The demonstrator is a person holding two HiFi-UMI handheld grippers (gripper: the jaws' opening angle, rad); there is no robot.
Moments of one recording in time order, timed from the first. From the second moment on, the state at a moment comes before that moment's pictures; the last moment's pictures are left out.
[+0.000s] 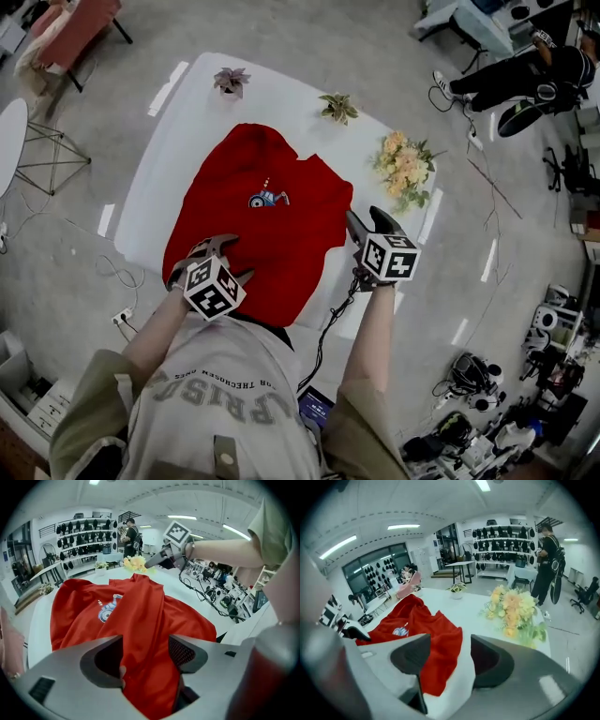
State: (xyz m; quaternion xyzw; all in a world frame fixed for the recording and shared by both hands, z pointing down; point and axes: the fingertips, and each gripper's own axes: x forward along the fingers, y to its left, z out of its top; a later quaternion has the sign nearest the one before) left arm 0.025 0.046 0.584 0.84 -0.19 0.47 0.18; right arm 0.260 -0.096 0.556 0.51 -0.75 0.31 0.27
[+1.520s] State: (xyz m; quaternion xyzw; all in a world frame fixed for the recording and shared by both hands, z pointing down) left arm -0.007 0.046 0.631 0.78 -0.24 0.53 0.23; right arm 0.229 -0.050 0.635 0.34 -0.78 0.24 0.46
